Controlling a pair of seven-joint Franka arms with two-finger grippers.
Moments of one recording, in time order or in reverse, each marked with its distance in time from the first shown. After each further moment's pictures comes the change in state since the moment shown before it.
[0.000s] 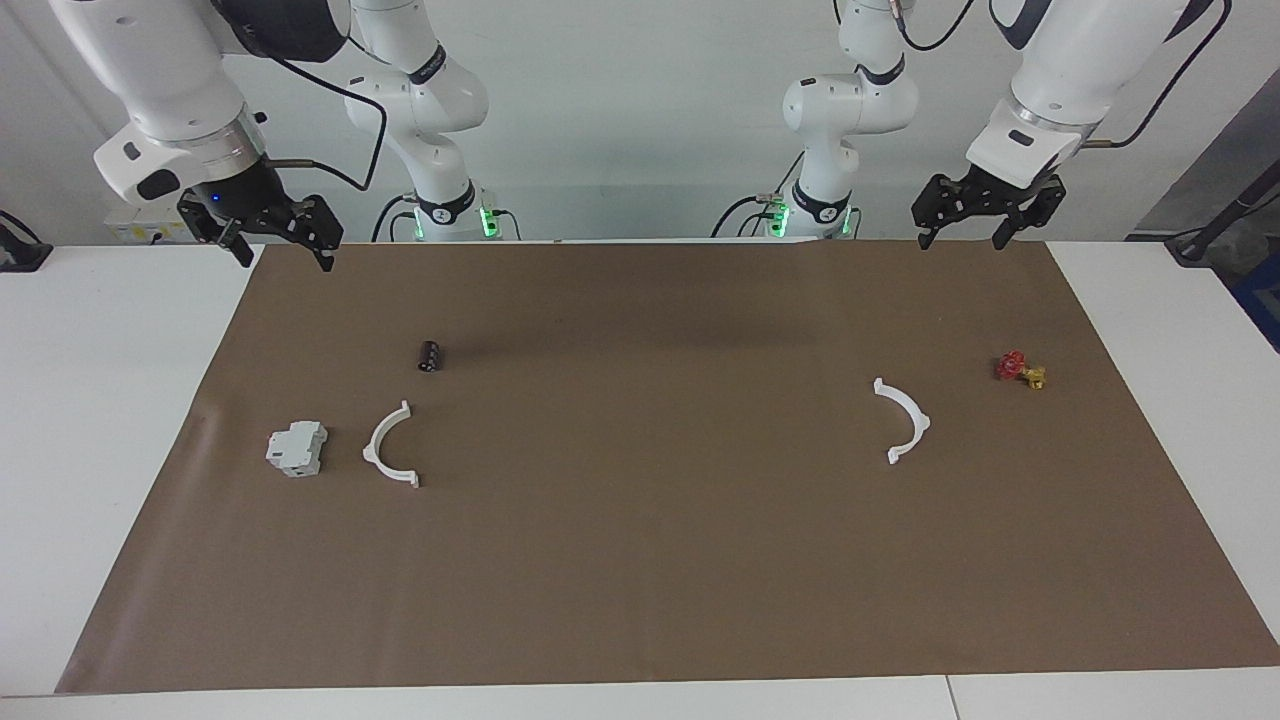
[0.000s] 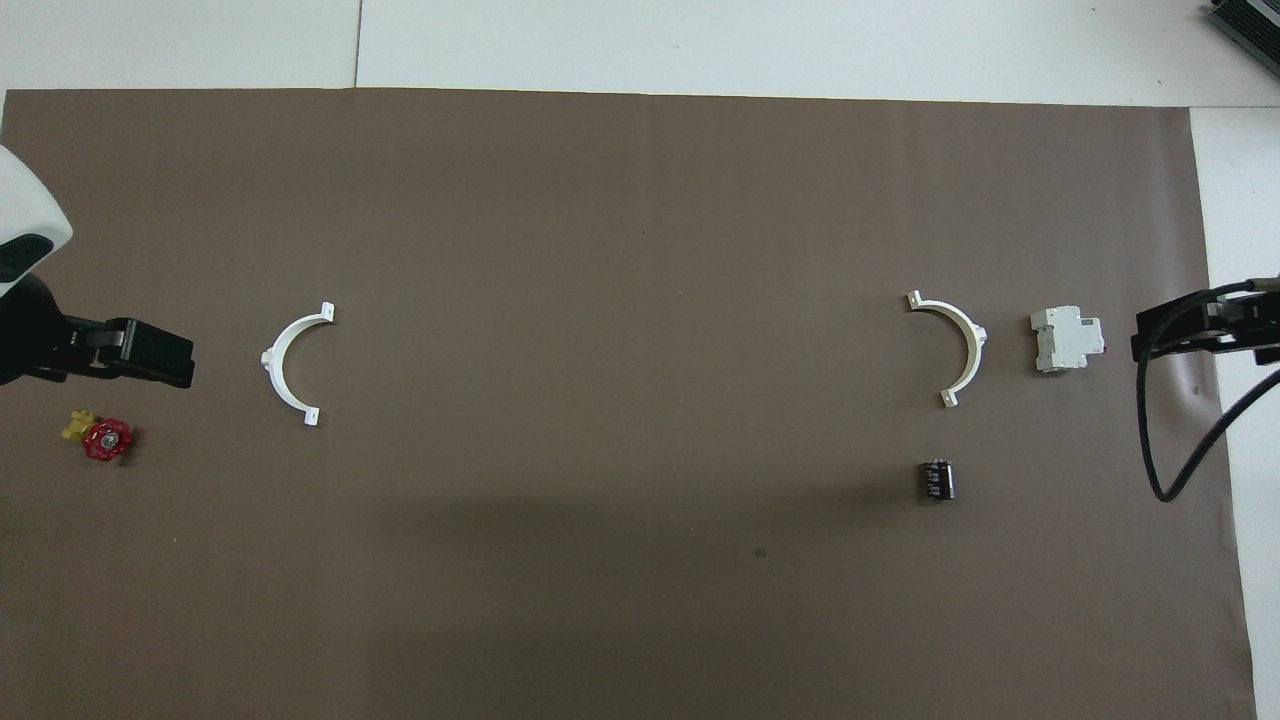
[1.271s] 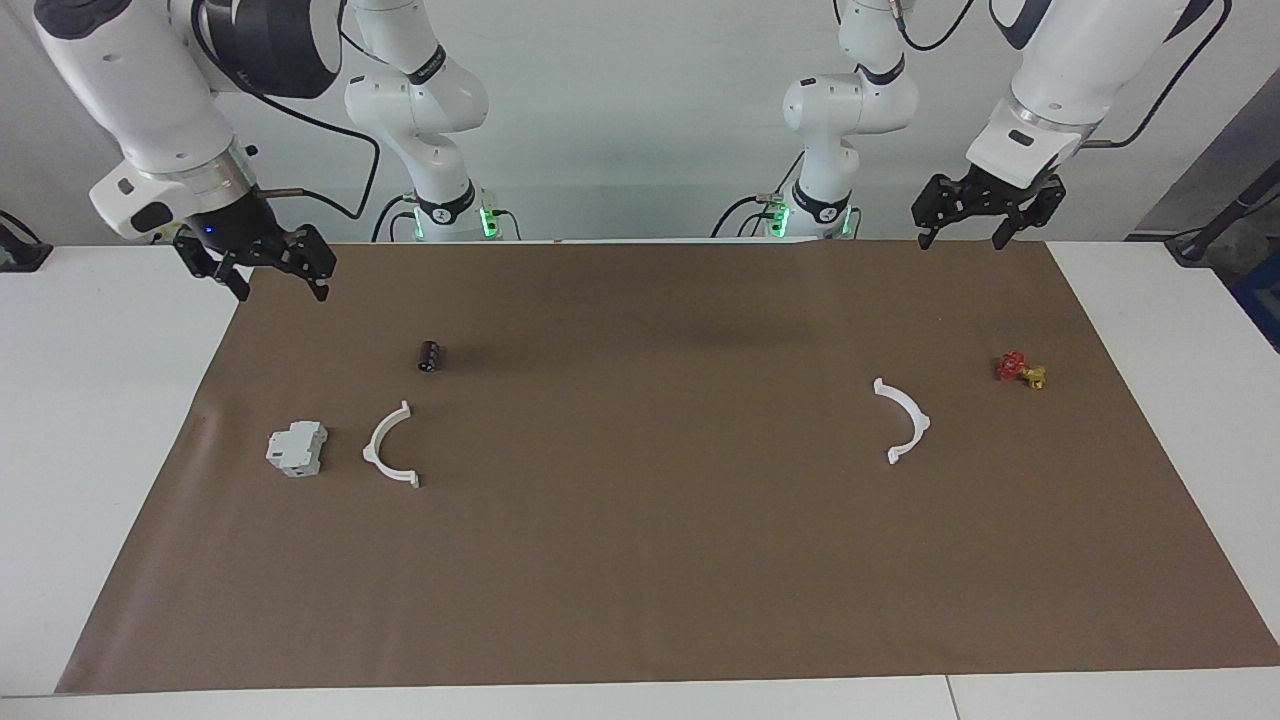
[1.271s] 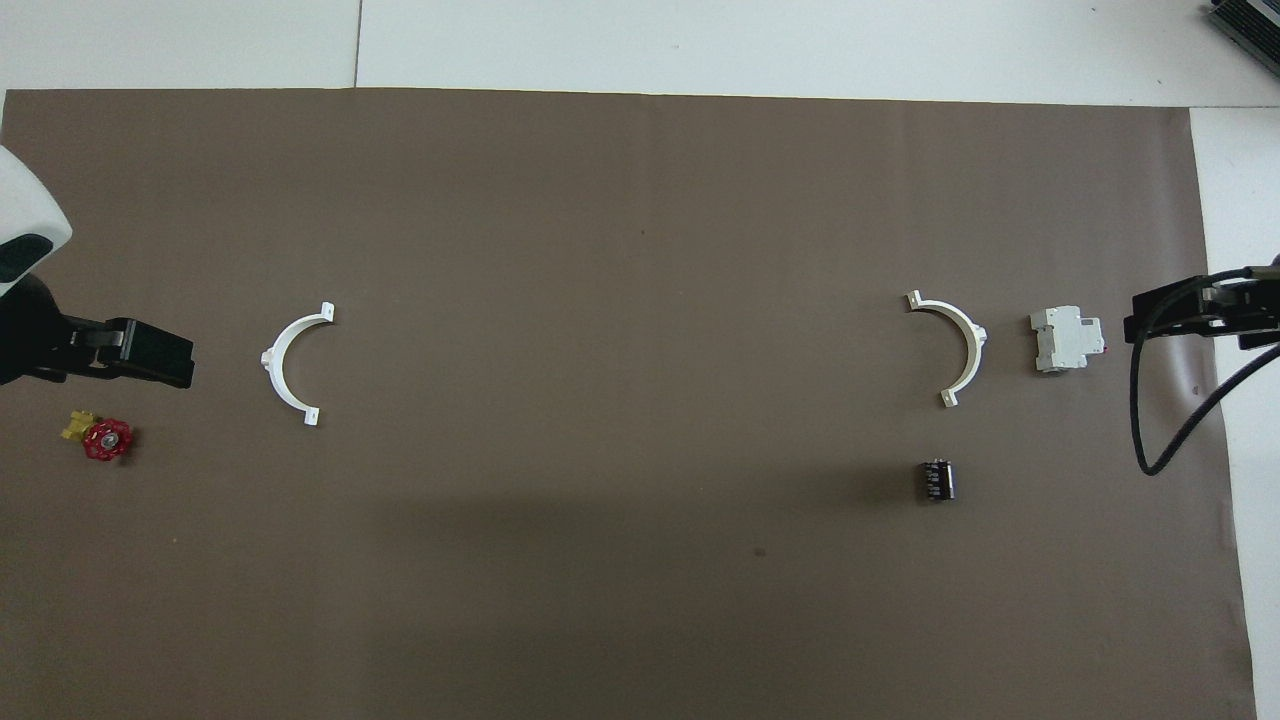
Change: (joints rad) left arm 0.000 0.000 0.000 0.000 0.000 0.000 0.000; right arm -0.031 0.007 -0.009 -0.139 0.039 0.235 -0.133
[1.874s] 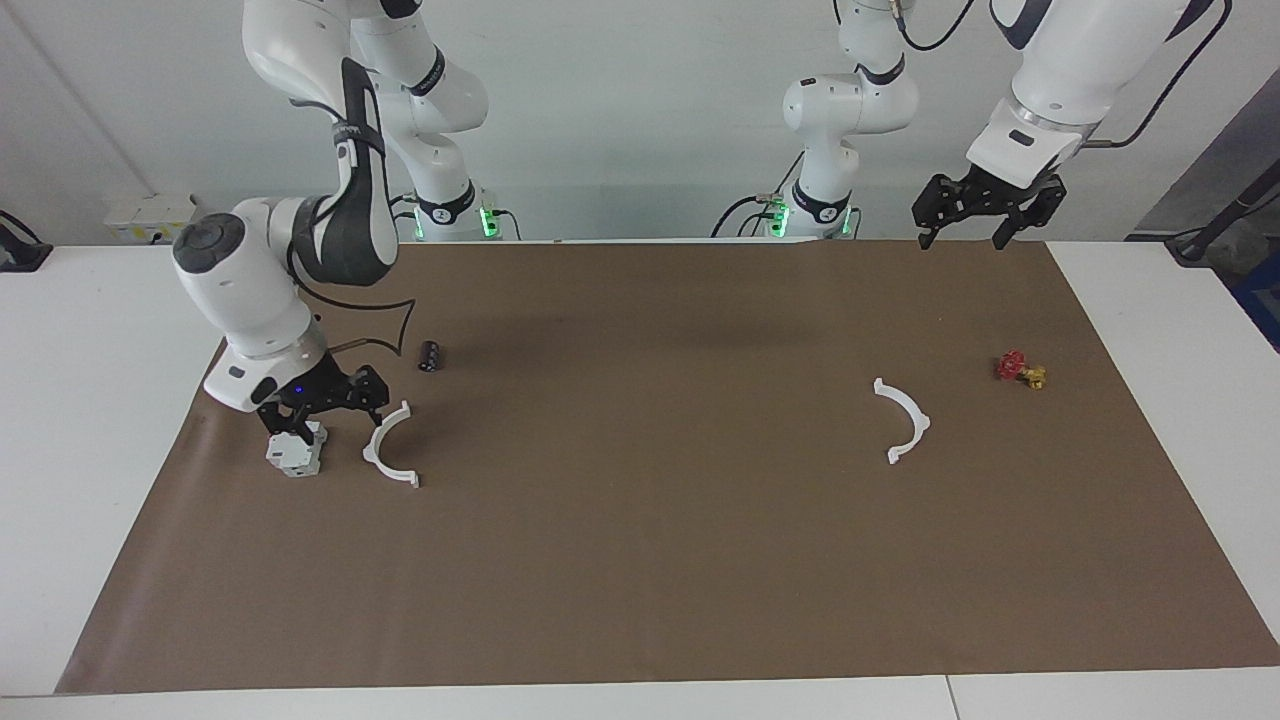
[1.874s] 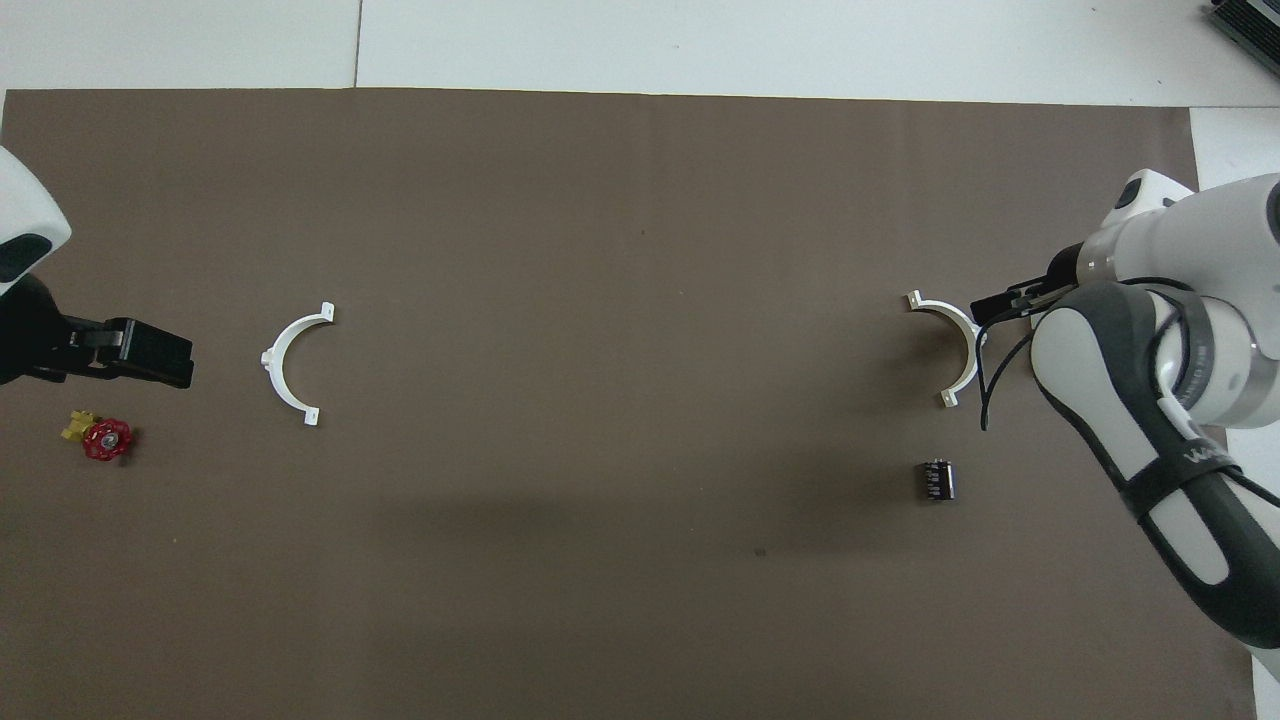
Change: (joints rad) left arm 0.001 0.000 0.000 0.000 0.000 0.000 0.000; right arm -0.003 0.254 0.006 -0.240 0.100 0.570 -0.329
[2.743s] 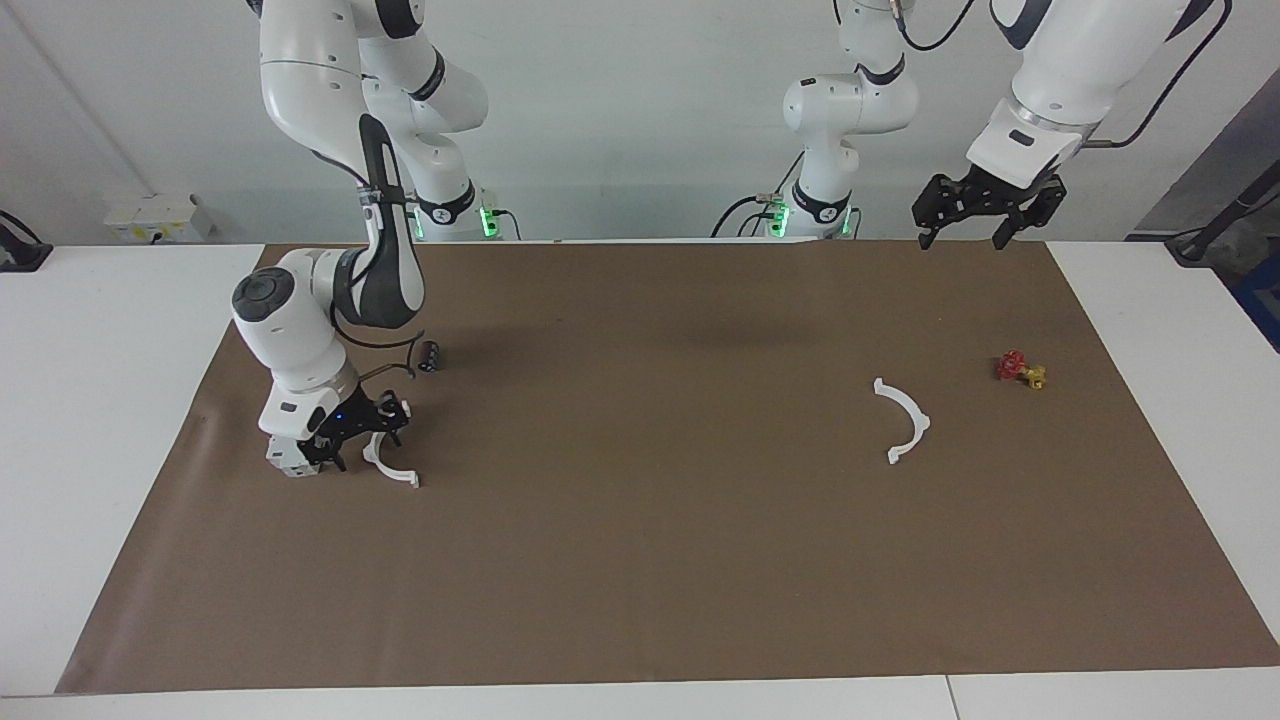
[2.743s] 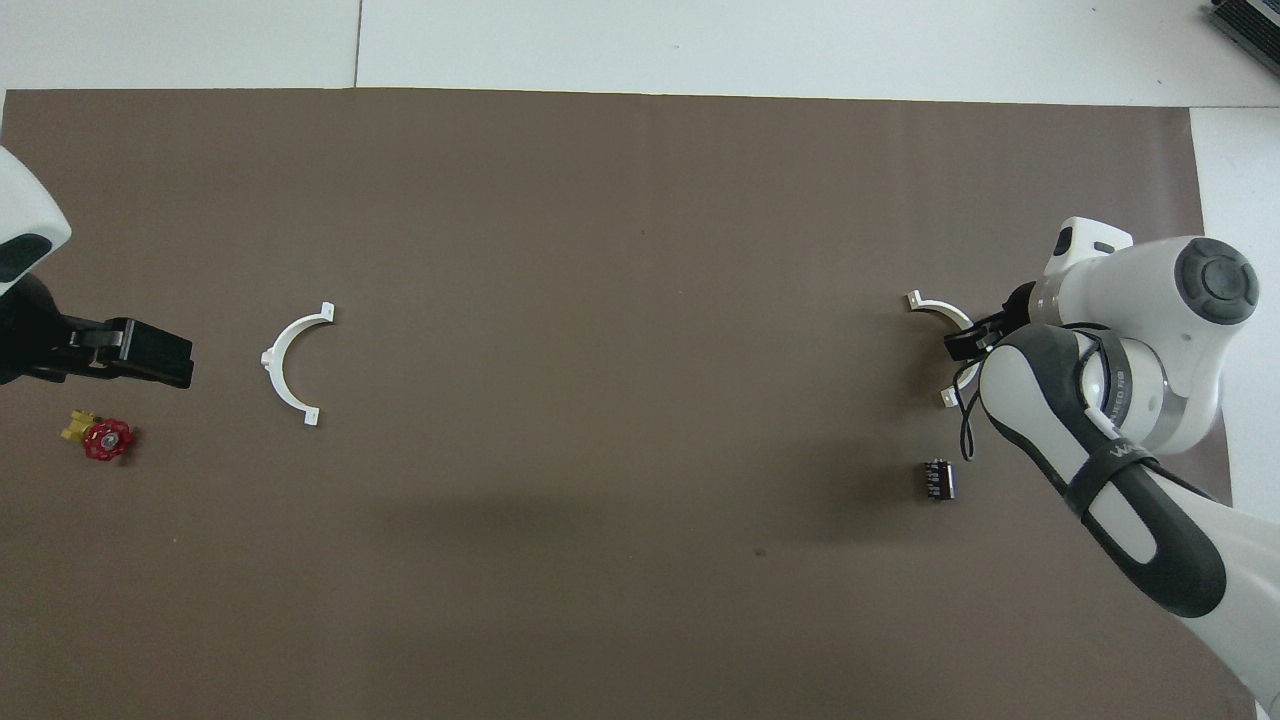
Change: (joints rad) left arm 0.000 0.000 0.000 0.000 0.000 0.000 0.000; right arm 0.000 0.075 0.004 -0.119 0.019 0.179 -0.202
